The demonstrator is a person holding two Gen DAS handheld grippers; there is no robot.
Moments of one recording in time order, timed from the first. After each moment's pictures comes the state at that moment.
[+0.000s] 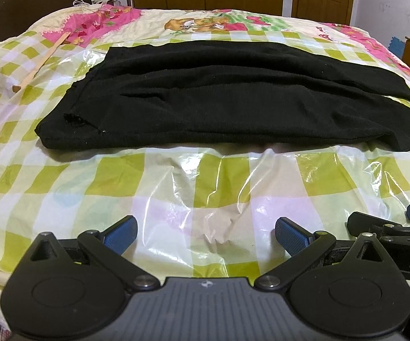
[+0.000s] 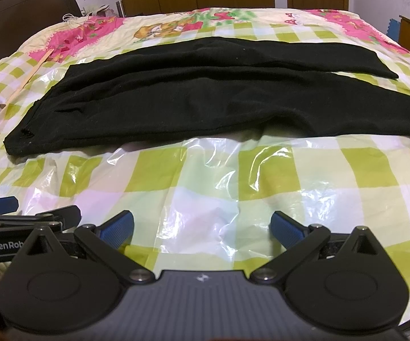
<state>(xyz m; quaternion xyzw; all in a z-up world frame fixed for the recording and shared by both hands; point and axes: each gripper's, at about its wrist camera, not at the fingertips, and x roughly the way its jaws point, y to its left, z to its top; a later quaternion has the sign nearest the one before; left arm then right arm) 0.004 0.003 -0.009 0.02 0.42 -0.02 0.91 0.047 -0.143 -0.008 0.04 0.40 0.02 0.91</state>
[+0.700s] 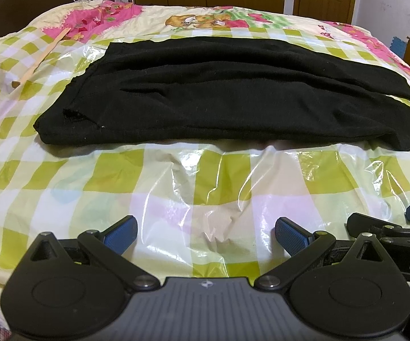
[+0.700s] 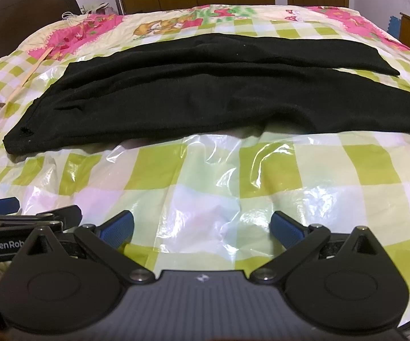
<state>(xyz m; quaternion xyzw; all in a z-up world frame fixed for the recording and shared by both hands) 0.006 0.005 -0.014 0.01 0.43 -0.02 0.90 0.047 -0.141 -0.012 0.05 0.41 0.02 0.91</state>
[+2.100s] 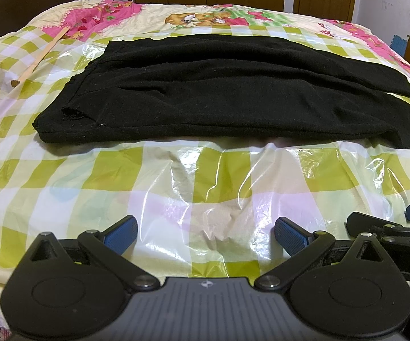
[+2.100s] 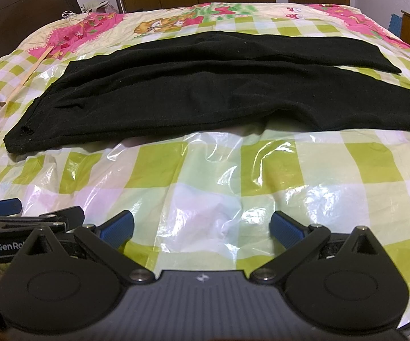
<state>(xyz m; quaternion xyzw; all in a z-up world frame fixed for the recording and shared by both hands) 0.006 0.005 -0.015 0.01 0.43 -0.02 0.90 0.048 -0.141 -0.013 0.05 0.41 0.02 0.91</state>
